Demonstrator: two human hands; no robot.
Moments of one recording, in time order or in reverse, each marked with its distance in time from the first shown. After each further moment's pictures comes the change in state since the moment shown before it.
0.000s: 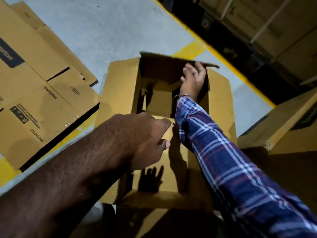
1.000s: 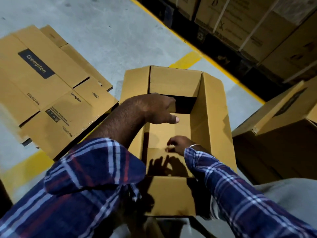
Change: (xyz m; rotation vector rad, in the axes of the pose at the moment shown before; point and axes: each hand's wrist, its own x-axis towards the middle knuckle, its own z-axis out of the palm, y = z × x) left_hand -0.036 -0.003 -0.025 -0.182 -0.031 -0.052; right_hand -0.184 -0.002 -0.140 -1.545 -1.066 0.344
